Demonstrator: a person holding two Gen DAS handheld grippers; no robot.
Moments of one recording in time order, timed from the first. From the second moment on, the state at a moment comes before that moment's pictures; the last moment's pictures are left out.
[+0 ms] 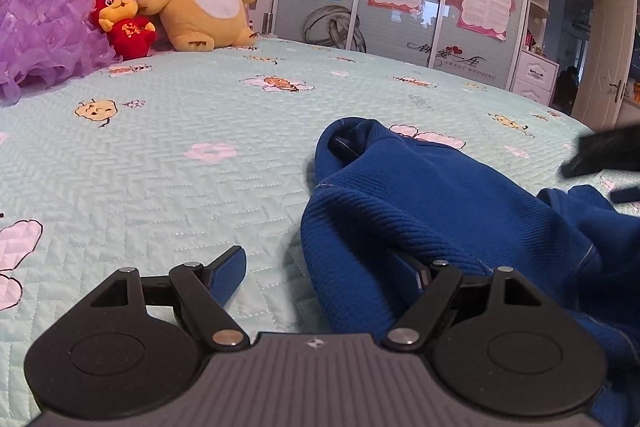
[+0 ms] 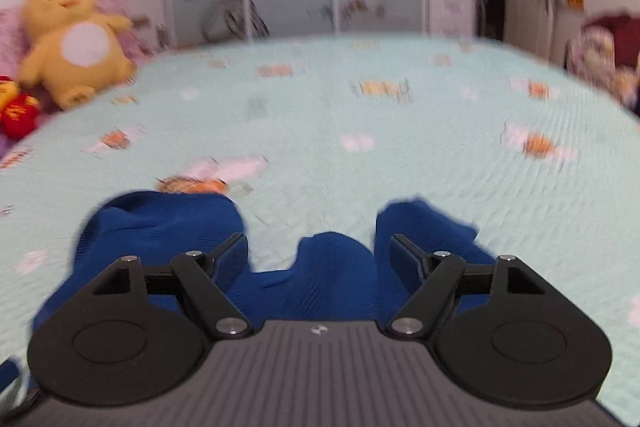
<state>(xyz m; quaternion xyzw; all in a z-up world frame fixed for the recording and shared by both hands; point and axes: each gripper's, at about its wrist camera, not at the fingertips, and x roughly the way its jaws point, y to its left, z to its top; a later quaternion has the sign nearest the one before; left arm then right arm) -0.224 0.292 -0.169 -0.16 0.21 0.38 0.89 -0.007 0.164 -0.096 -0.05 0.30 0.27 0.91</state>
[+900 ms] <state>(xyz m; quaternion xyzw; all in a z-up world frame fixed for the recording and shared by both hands) -0.210 0.252 -0.164 -0.11 0.20 0.30 0.92 -0.050 -0.007 -0.127 -0.01 0.30 0.10 0.95</state>
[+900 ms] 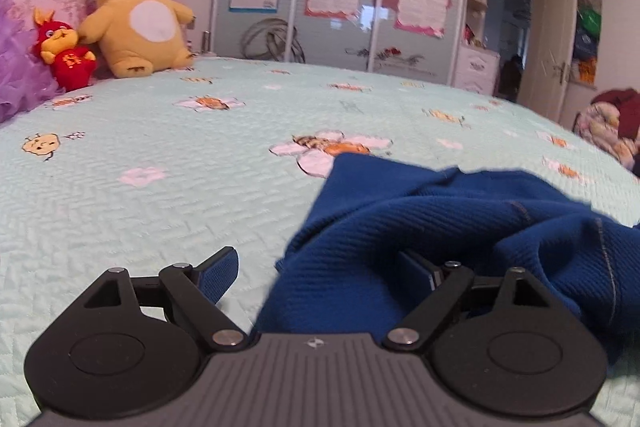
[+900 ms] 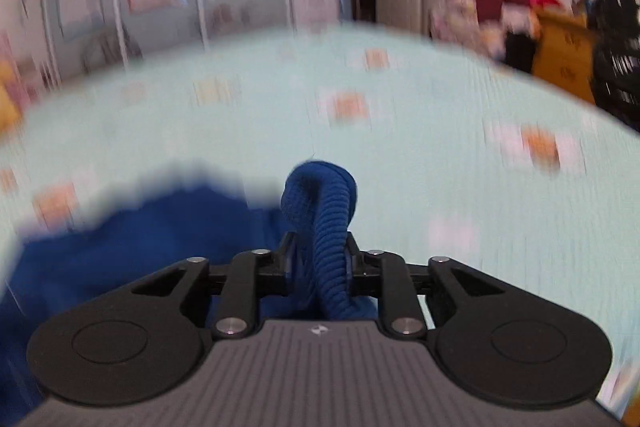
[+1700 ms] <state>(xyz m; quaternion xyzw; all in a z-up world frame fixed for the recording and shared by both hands) -0.214 0.229 -0.152 -0.09 0.14 0.24 0.96 -0.095 0.018 -0.180 -0.06 0.24 -0.01 0.97</state>
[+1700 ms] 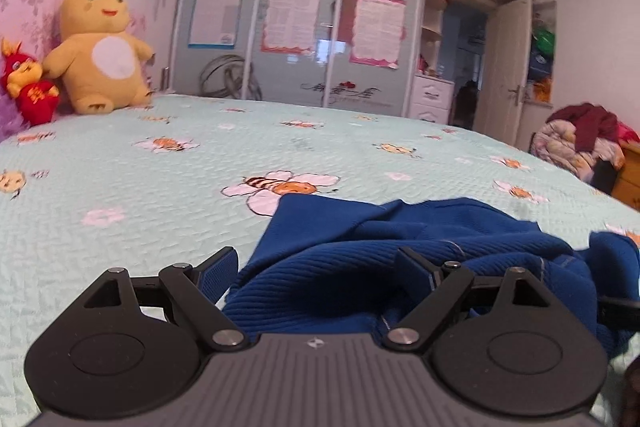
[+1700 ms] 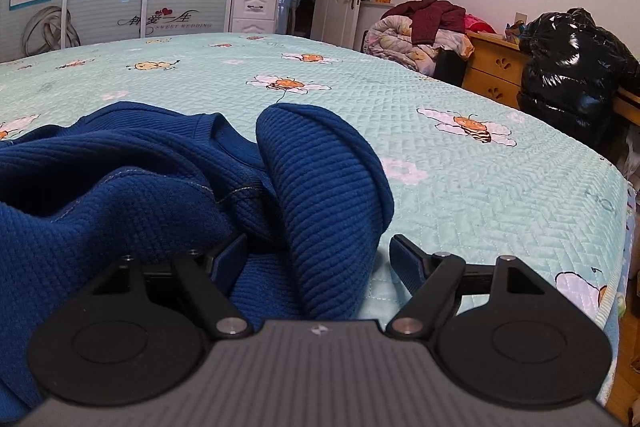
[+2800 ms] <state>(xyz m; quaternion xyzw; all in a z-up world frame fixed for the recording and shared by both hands) -0.198 0.228 -0.167 -0.07 0.21 0.24 0.94 -0.092 0.016 -0.180 -0.07 0.24 -0.02 0.97</state>
